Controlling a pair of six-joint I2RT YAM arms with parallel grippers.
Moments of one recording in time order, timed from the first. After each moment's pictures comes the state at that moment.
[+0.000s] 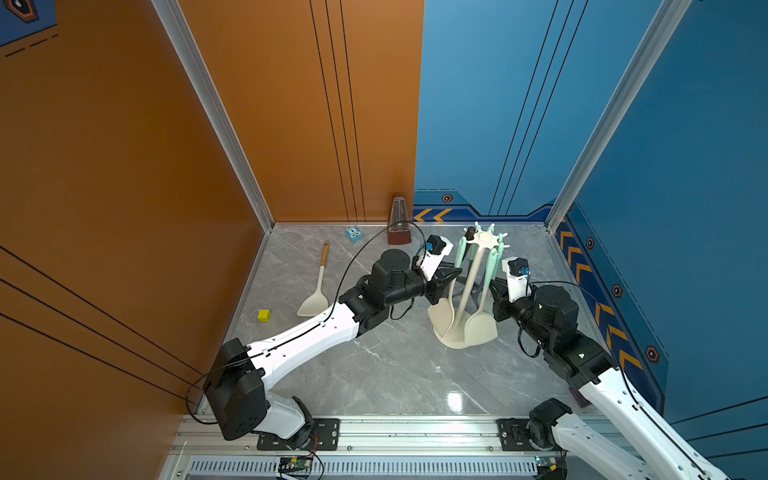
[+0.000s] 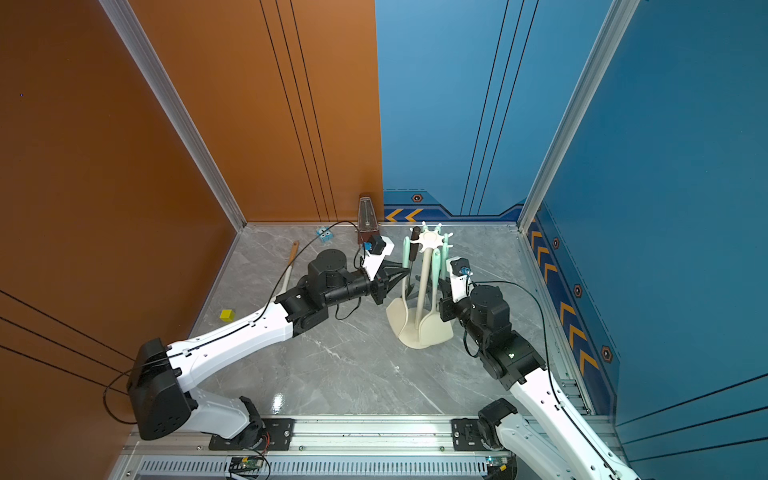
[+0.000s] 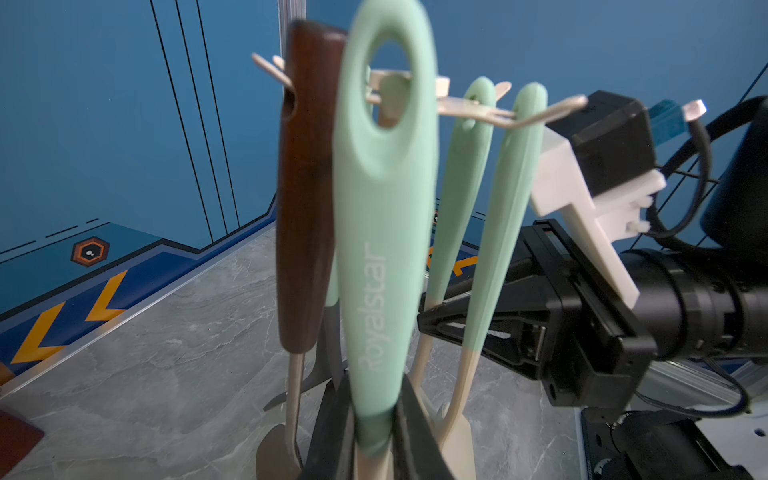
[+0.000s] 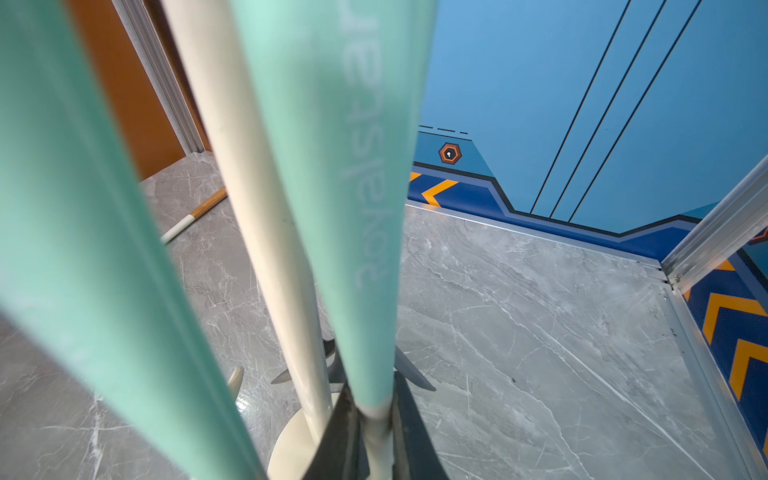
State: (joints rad) left arm -0.83 1.43 1.16 0.16 0.24 -0.10; right arm 0.46 0.76 0.75 -0.27 0.09 0.03
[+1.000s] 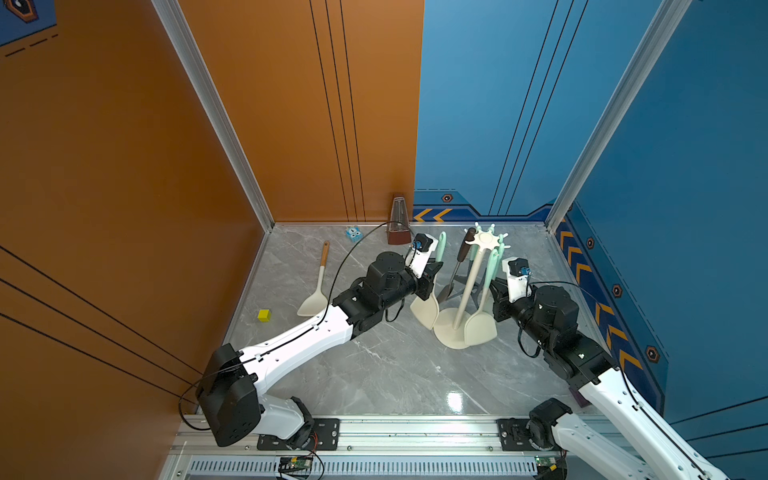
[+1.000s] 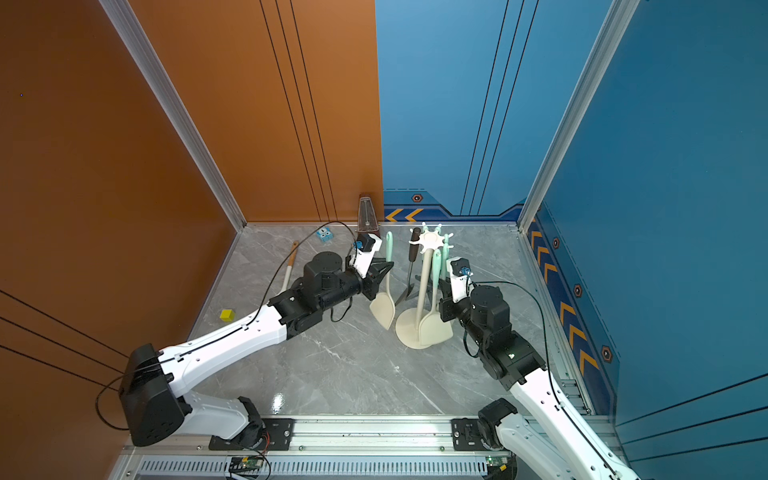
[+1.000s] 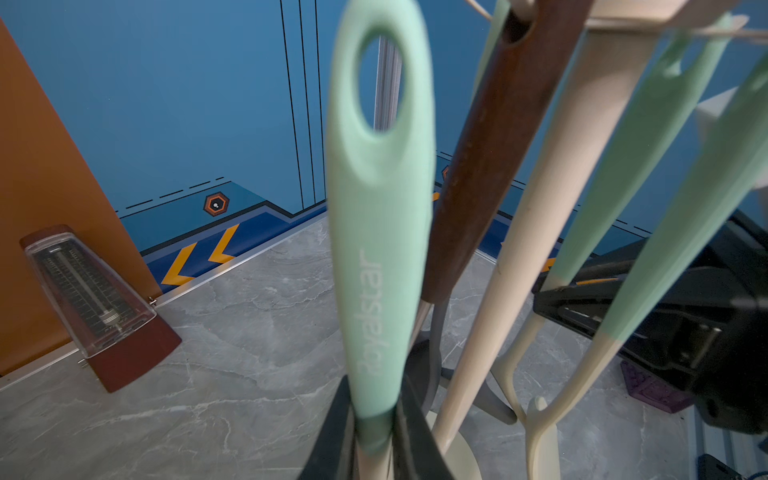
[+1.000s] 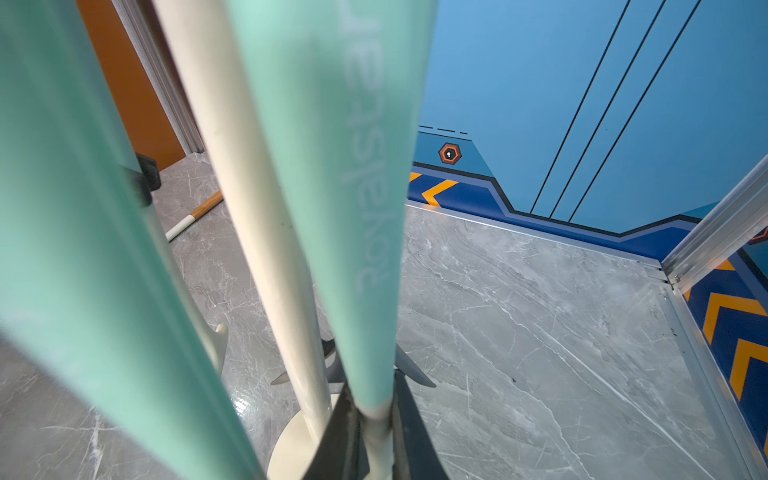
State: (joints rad) left arm -0.81 1.40 1.13 0.08 0.01 -0.09; right arm 0.46 0.76 0.74 -0.26 0.09 0.03
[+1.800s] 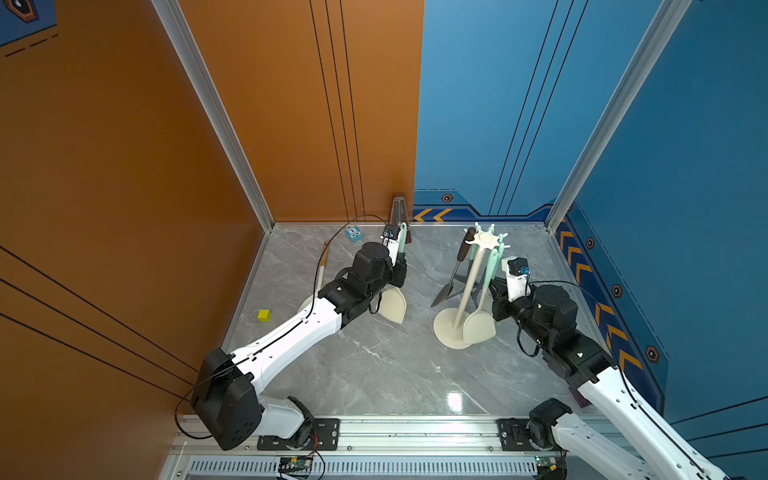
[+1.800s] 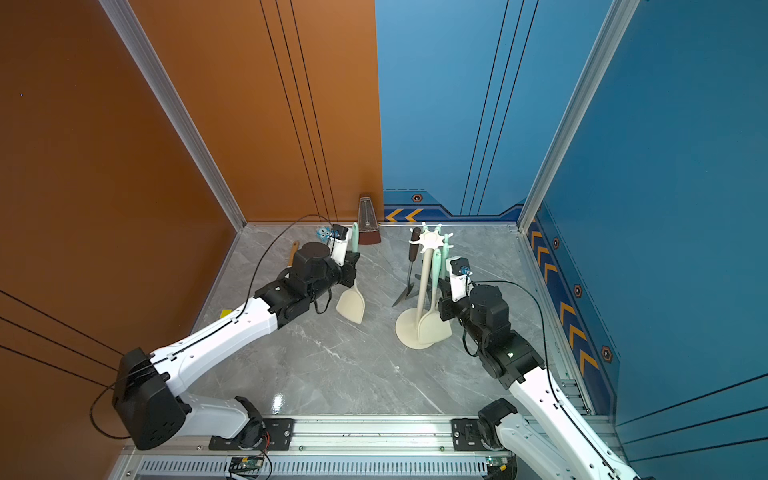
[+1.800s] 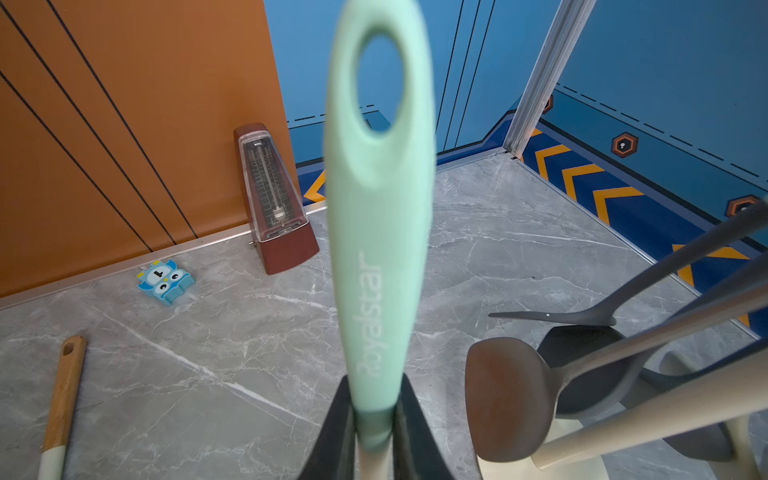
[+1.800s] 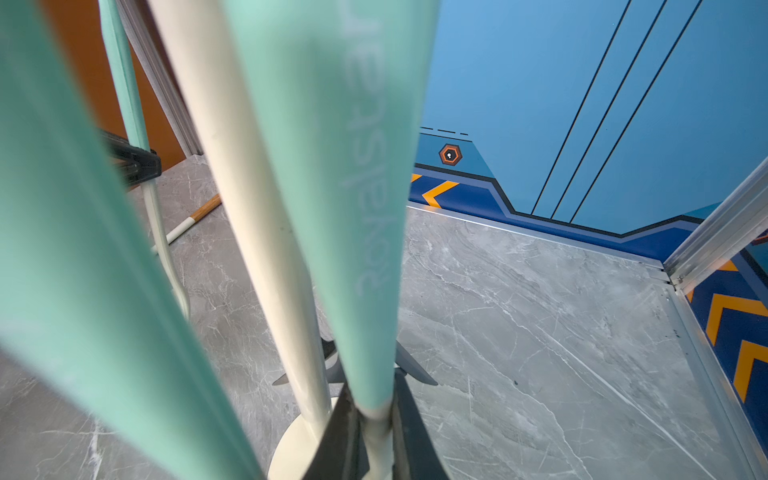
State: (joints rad) left arm -0.66 1.38 1.14 -0.12 -0.18 -0.14; right arm 0.46 0.78 0.74 -0.25 0.09 0.03
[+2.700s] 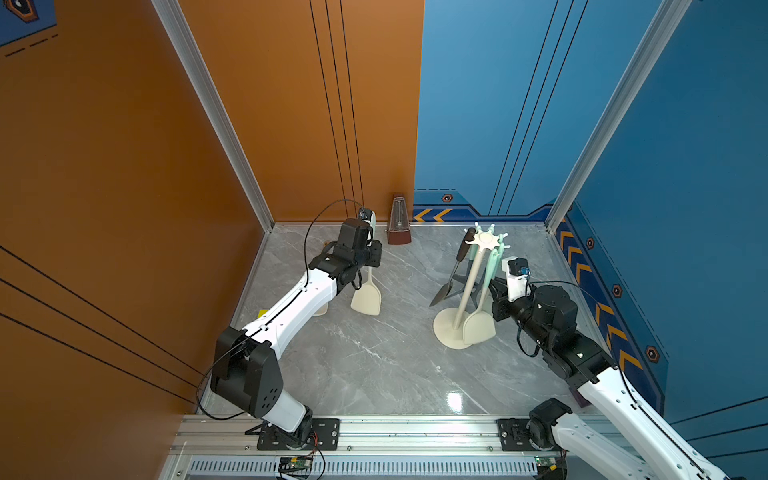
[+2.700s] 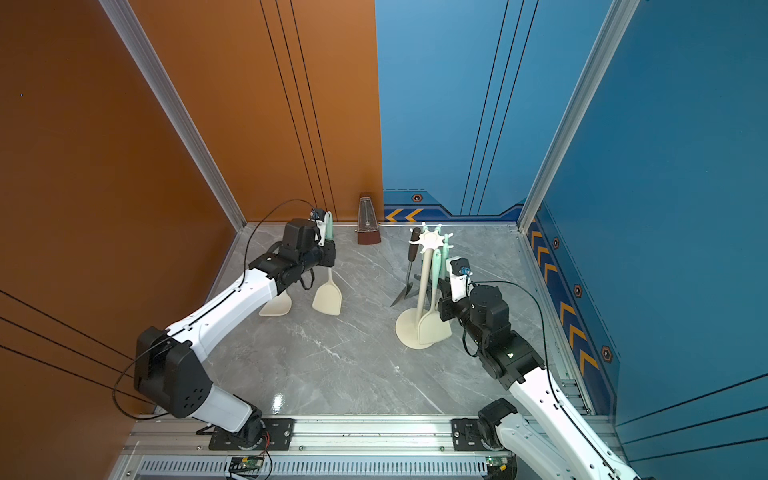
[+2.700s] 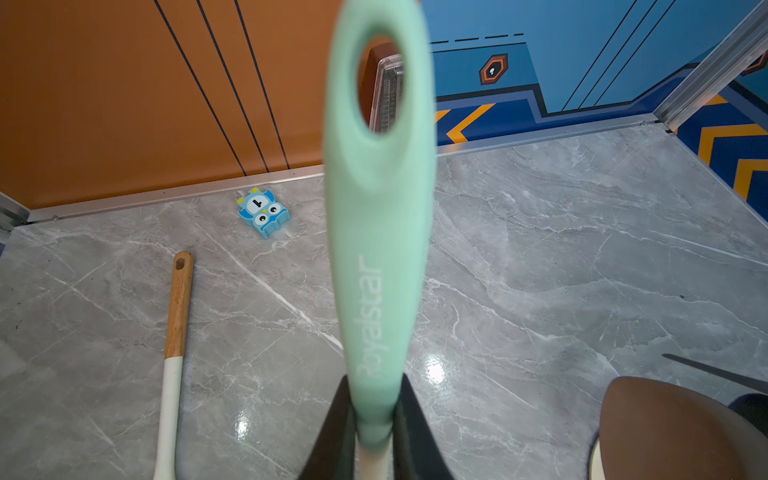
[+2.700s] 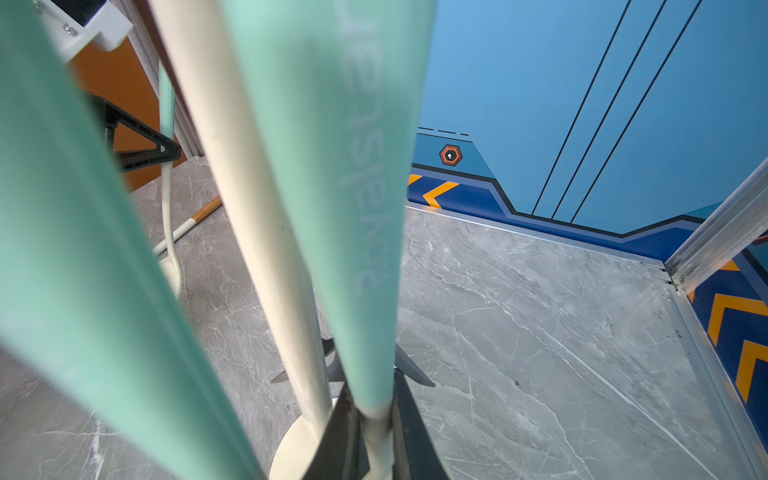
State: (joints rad) left arm -0.42 1.56 1.35 -0.36 -0.15 -0.17; right arm 0.46 0.77 0.74 -0.25 0.09 0.03
